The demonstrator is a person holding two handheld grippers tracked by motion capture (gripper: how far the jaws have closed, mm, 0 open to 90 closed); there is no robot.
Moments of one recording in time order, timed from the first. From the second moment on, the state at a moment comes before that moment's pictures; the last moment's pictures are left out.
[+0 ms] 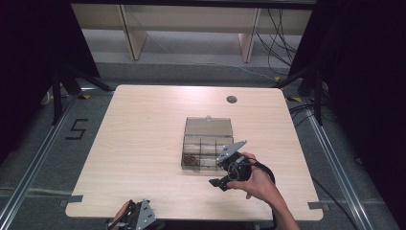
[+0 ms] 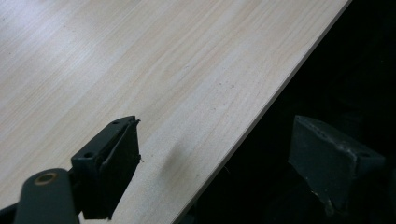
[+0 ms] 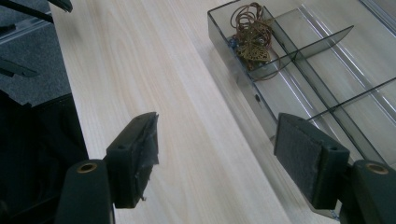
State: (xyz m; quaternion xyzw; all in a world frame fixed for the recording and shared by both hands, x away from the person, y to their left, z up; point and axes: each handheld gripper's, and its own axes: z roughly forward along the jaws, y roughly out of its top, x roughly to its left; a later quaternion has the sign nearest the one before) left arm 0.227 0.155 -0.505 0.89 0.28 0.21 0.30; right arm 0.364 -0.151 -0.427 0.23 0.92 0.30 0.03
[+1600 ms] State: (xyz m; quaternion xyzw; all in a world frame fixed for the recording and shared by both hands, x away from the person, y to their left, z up) left arm 0.226 0.155 -0.505 0.89 0.29 0.21 0.30; right arm 0.343 -0.184 -0.446 0.26 0.91 0.33 0.03
